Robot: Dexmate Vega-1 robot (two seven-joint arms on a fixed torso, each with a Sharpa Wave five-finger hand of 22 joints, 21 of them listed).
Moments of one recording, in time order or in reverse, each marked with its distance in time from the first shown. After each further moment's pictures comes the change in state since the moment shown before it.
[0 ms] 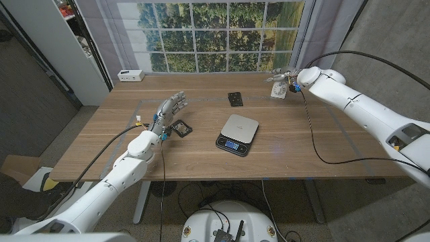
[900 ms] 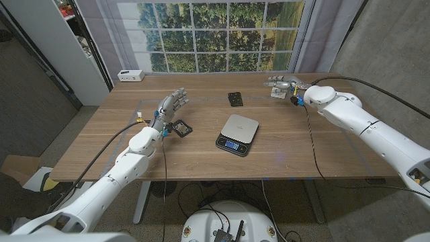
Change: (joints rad) left arm -0.046 -0.019 0.007 0.046 -0.012 -0.009 -0.034; left_hand 0.000 0.000 -0.004 0.004 0.000 -0.009 0.005 0.000 0.000 0.000 0.000 0.000 -0.006 0.000 0.000 0.001 -0.001 0.005 -0.005 0.008 -0.002; right arm -0.271 -0.089 0.210 -0.172 0.278 0.187 -0.107; right_hand 0.032 0.008 0.010 0.010 0.000 0.075 0.090 0.013 -0.003 0.082 0.024 0.000 0.003 0.208 -0.052 0.016 -0.009 0.137 -0.067 0.012 -0.005
